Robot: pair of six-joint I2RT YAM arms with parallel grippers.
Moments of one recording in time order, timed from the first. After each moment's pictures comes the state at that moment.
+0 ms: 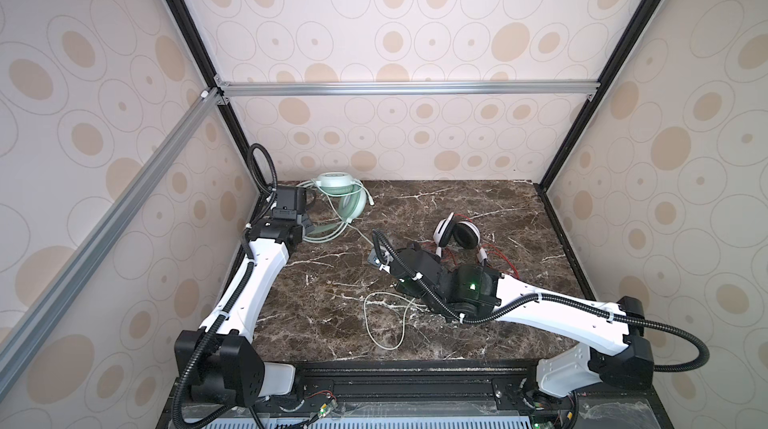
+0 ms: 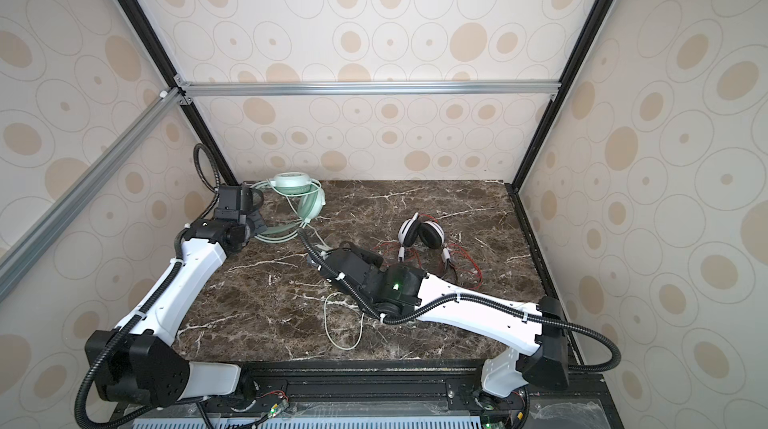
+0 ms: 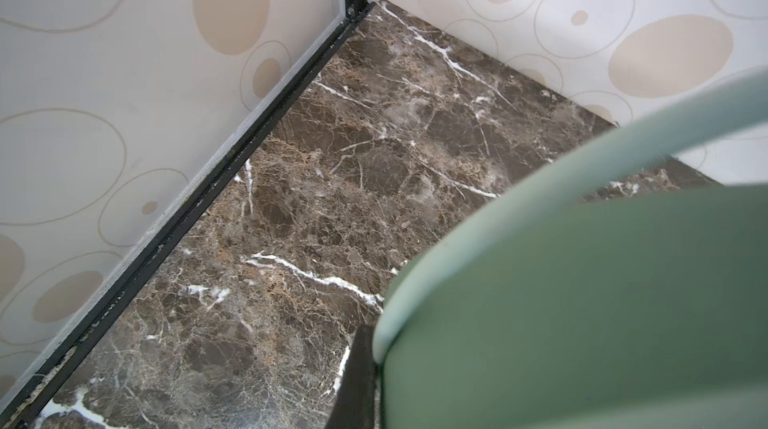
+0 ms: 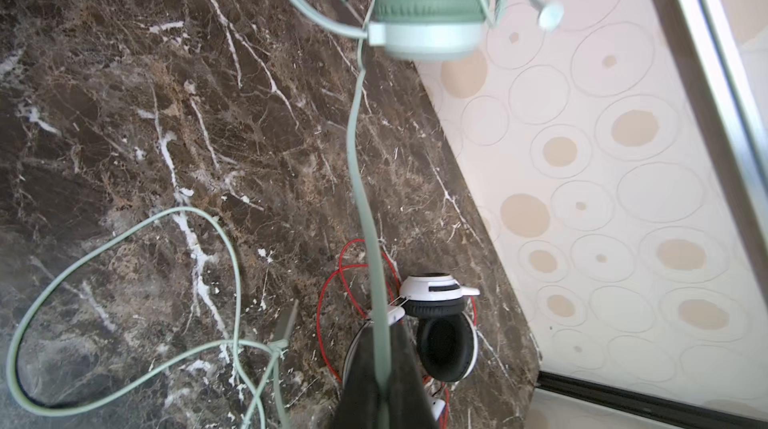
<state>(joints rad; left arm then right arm) -0.14 1.36 1.25 -0.71 -0.41 -0.55 1.23 1.49 1.47 -0.70 0.72 -0.35</state>
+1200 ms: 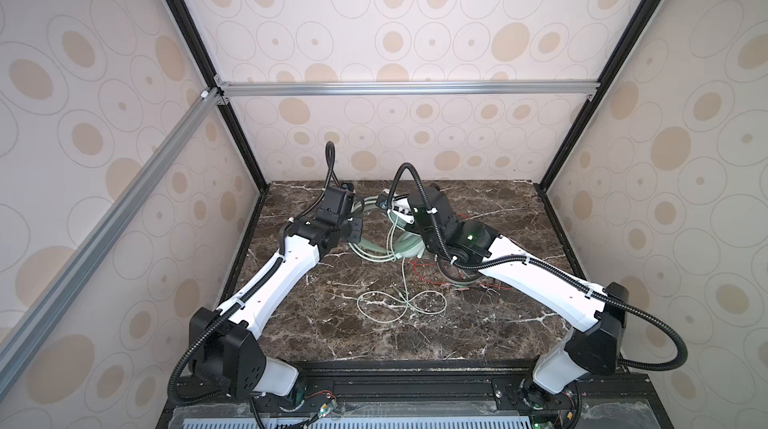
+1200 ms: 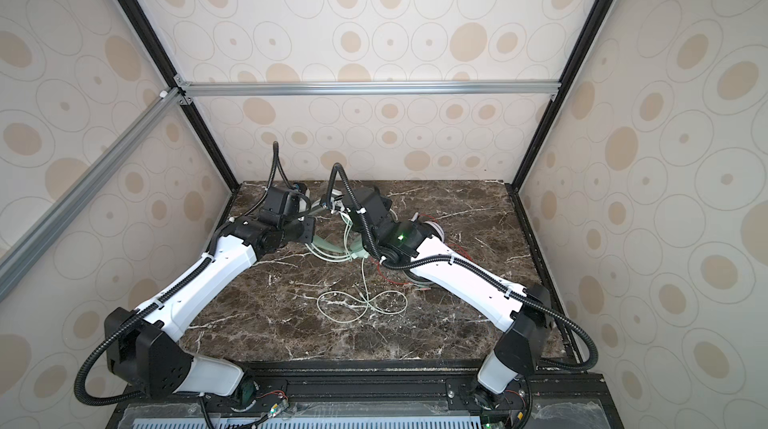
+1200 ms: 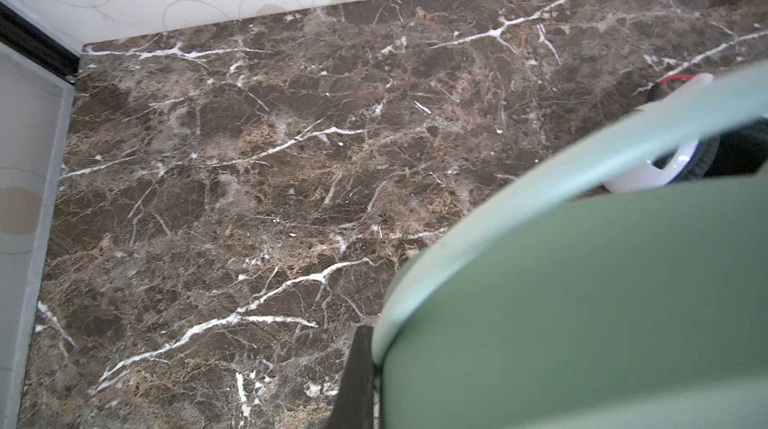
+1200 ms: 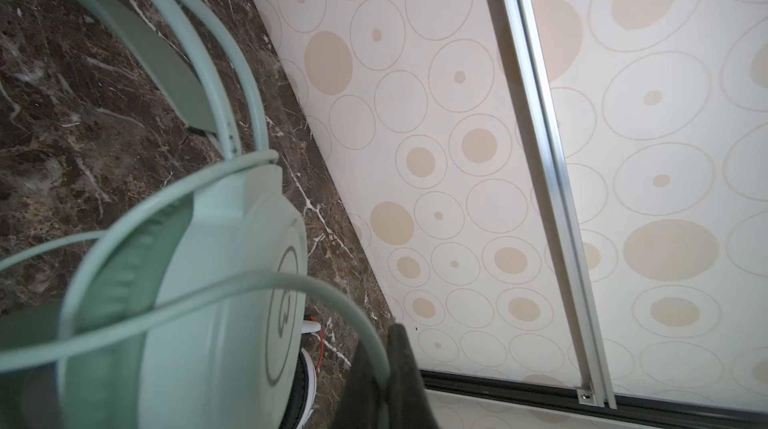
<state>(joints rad) -0.43 1.43 1.30 -0.67 -0.15 -0.18 0.88 1.60 1.60 -0.43 0.66 -0.81</state>
